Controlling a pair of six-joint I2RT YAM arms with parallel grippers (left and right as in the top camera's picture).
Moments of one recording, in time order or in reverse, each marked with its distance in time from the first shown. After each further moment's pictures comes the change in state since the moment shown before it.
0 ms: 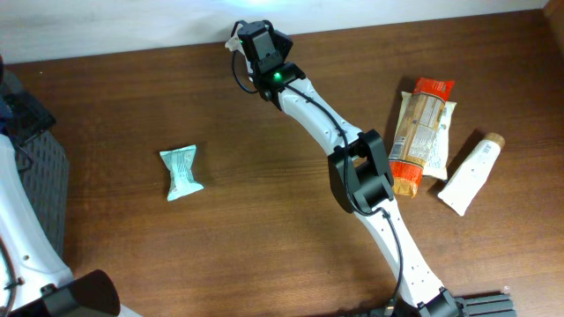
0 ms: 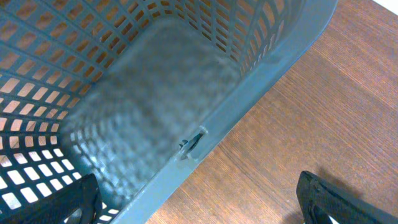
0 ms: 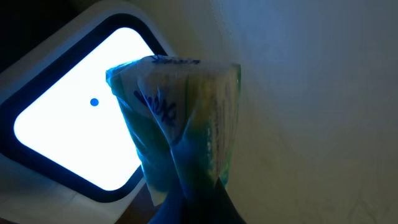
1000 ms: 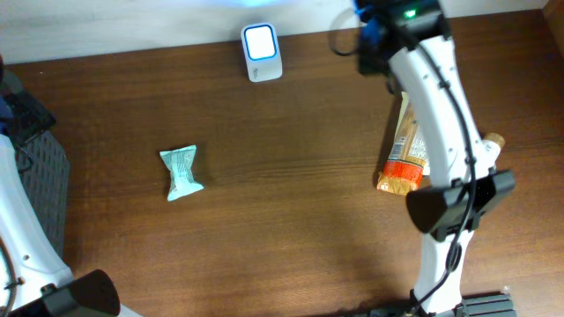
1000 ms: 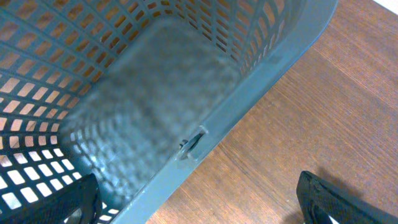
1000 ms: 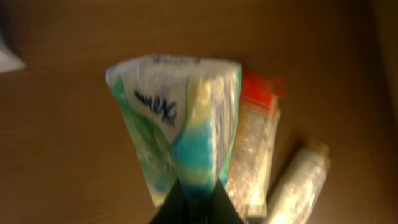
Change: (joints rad) left arm 0.000 0.000 0.000 0.000 0.000 0.000; right arm -0.285 -0.565 -0.002 -1.281 -0.171 1.192
